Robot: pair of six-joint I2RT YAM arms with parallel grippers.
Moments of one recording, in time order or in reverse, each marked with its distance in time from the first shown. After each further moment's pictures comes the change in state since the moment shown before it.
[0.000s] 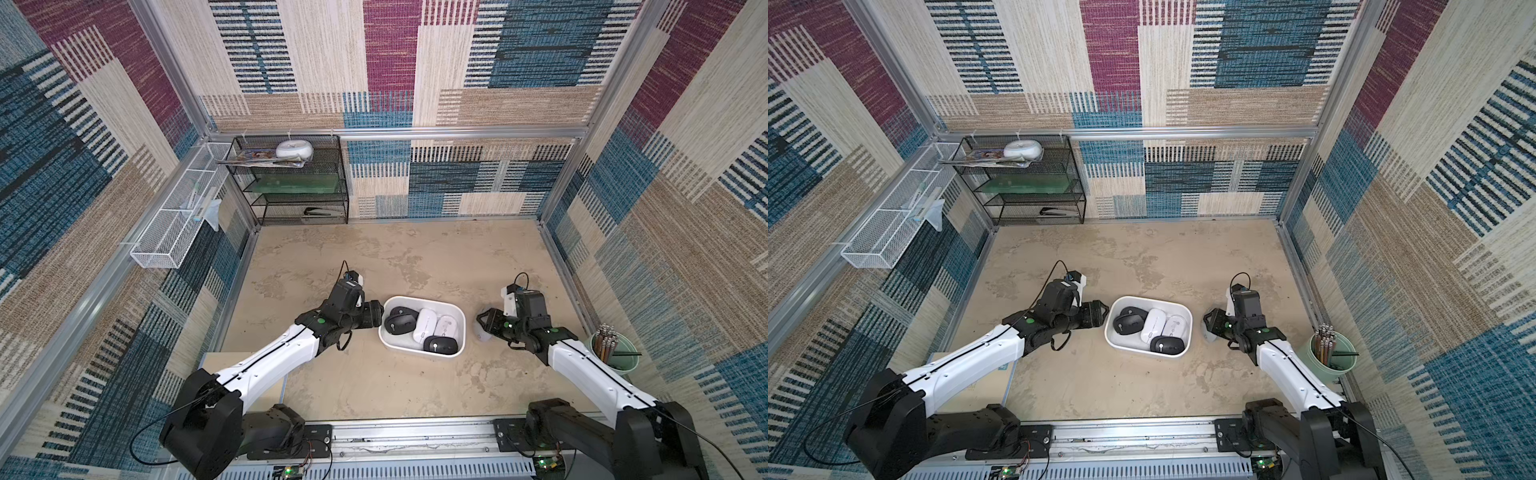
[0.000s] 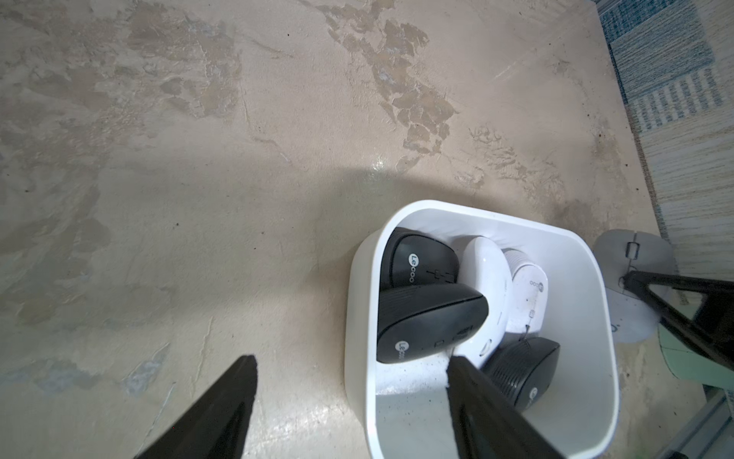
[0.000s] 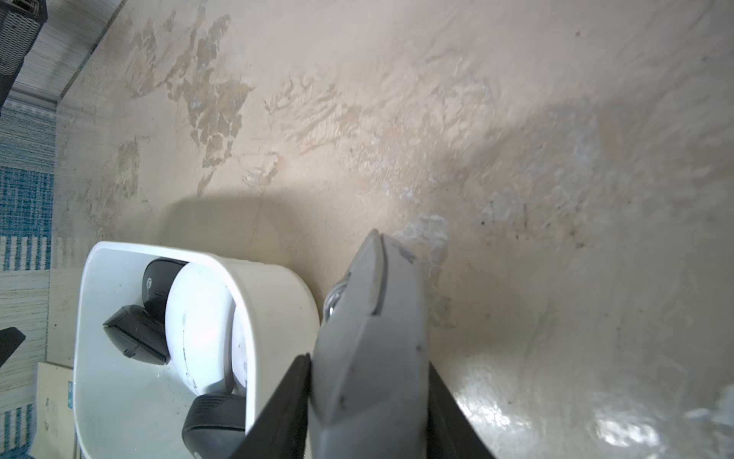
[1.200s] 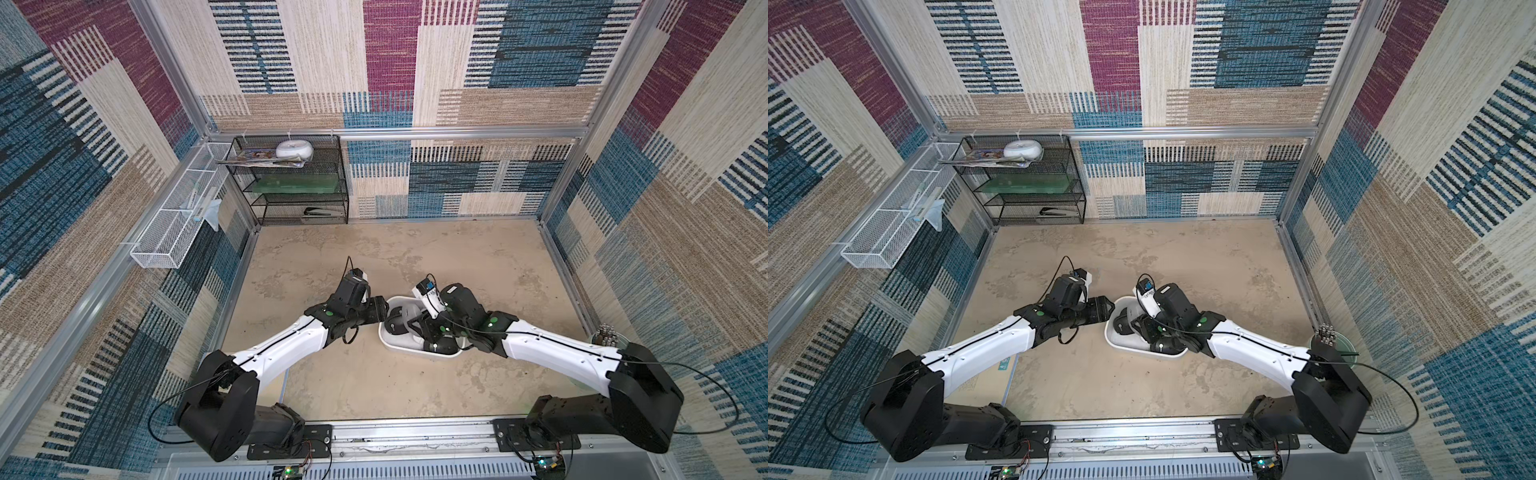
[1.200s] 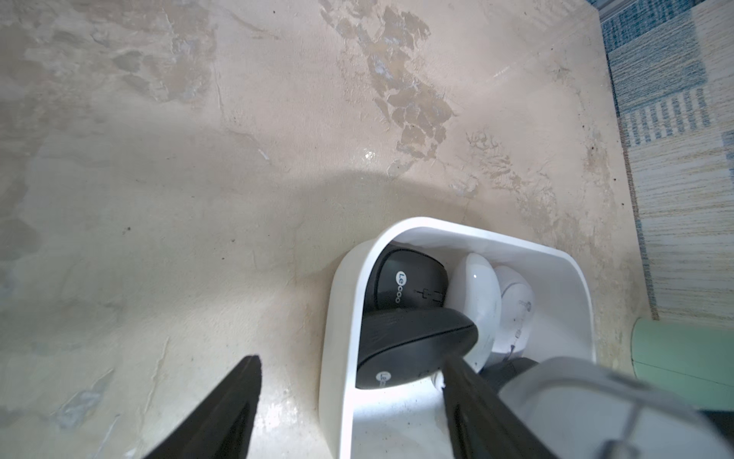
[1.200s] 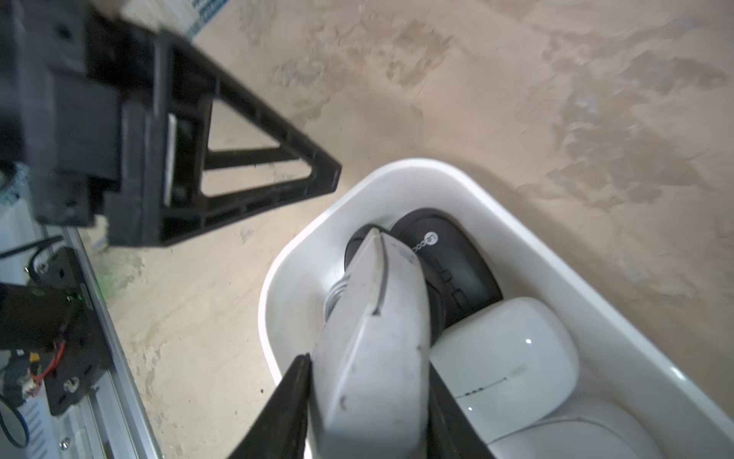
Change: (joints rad) left arm 0.000 0.087 0.035 0.036 0.035 -0.062; right arm 0.639 0.207 0.306 0.102 0.149 -0.291
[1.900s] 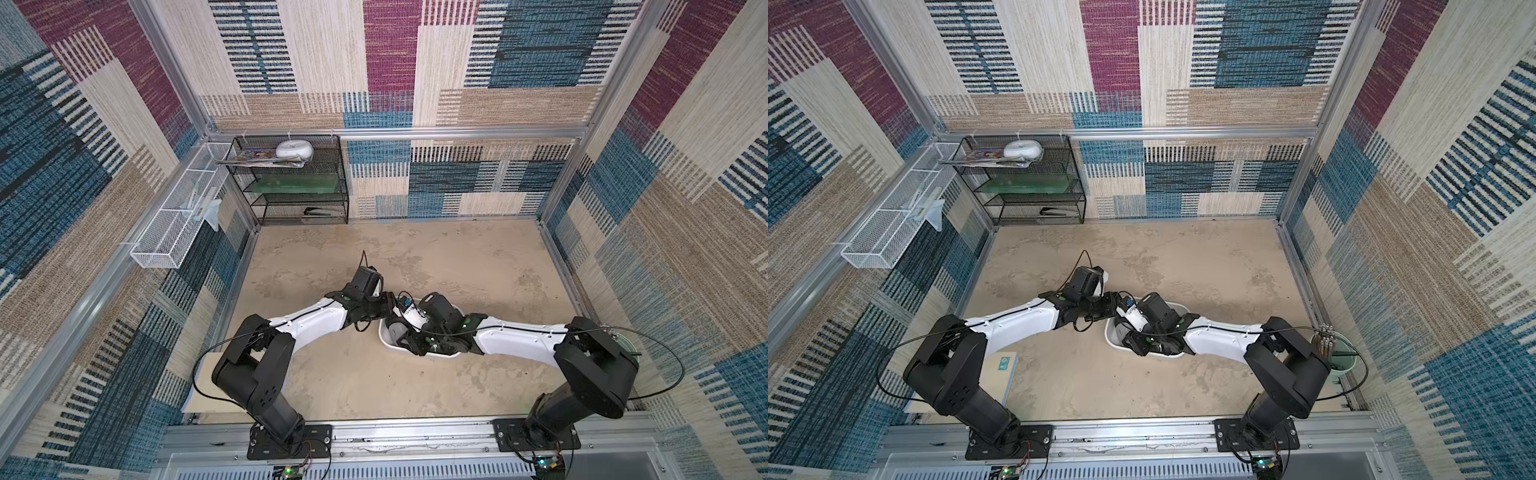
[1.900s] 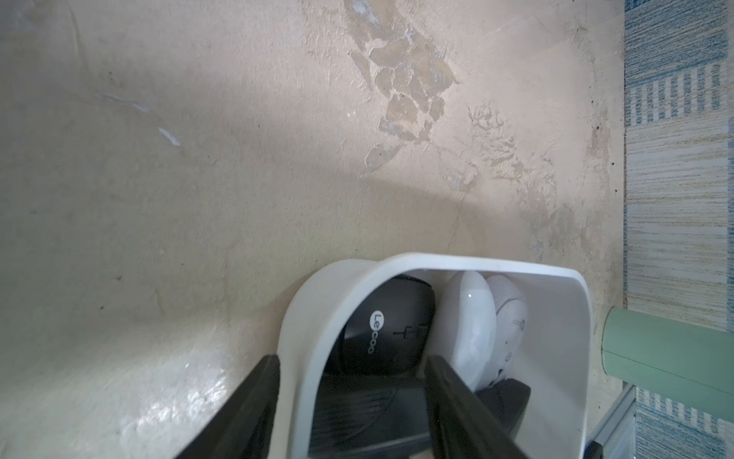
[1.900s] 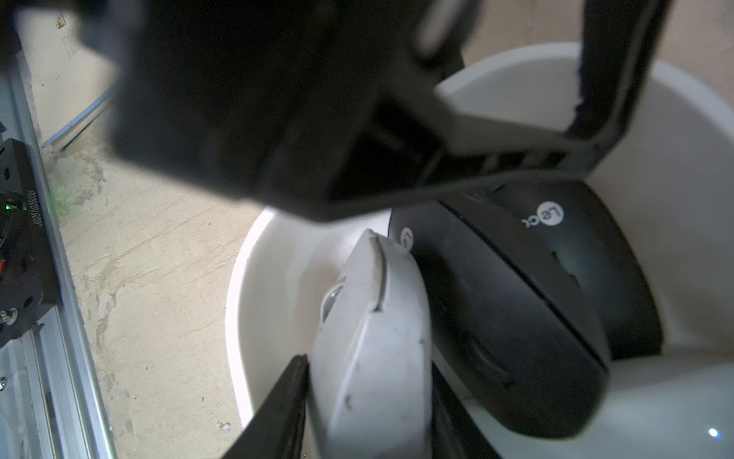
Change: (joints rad) left arm 0.001 0.272 0.148 0.034 0.143 -0.054; right arm 0.067 0.291 0.025 0.073 -0.095 -0.135
